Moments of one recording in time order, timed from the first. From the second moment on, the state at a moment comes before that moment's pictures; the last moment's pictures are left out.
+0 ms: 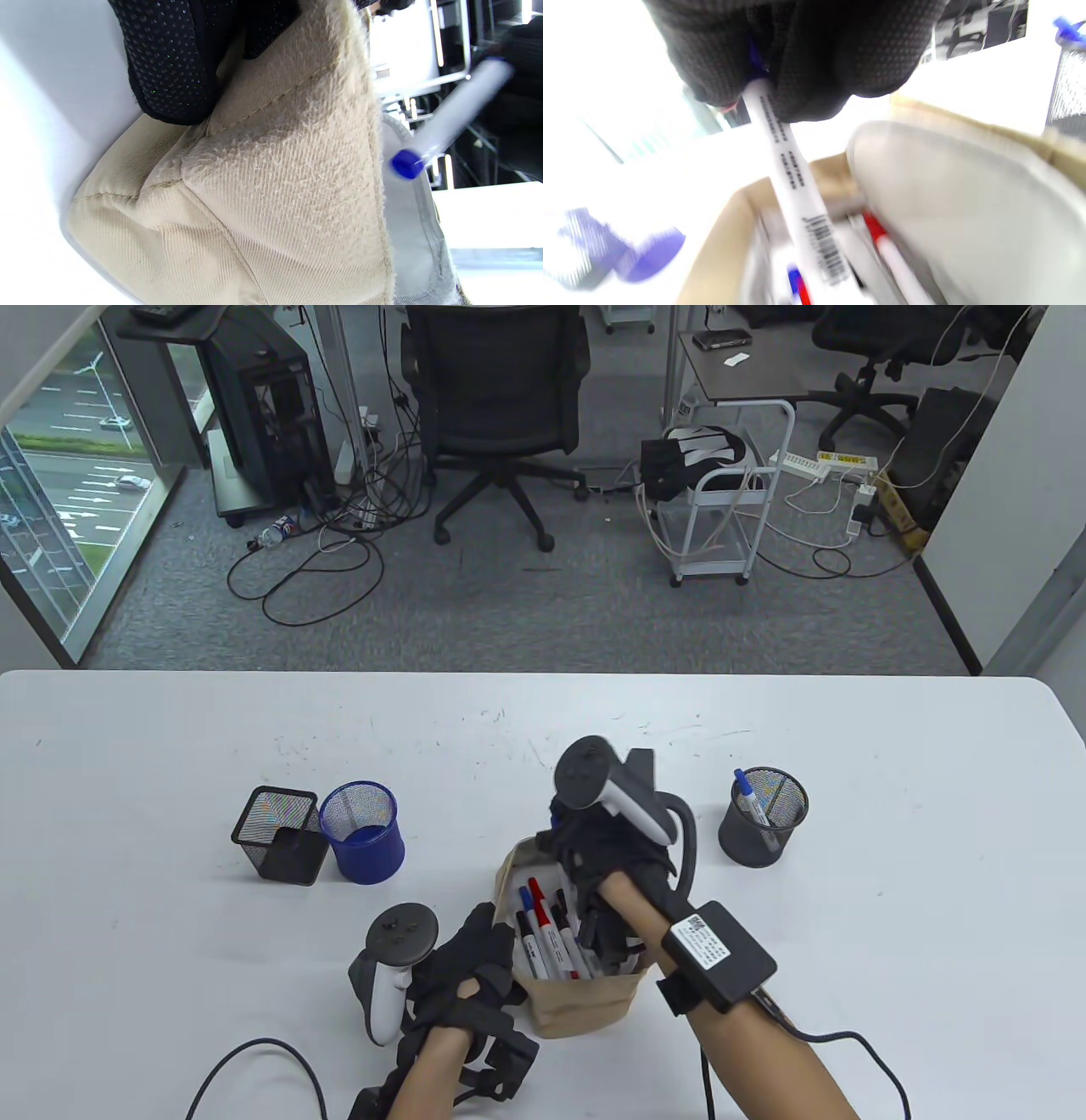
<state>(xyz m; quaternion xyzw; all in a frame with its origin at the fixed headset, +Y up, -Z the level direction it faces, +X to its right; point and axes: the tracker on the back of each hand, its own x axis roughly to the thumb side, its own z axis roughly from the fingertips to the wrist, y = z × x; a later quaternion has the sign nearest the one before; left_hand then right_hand) -0.136 -0.768 -0.301 -0.18 0.08 0.57 0.80 0.077 -0.600 -0.403 0.00 0.10 0.97 0.23</state>
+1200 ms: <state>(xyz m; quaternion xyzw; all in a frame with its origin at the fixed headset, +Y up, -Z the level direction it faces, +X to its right) -0.135 -0.768 -0.302 -0.18 0.08 0.56 0.80 0.098 -0.591 -0.389 0.03 0.14 0.97 0.19</state>
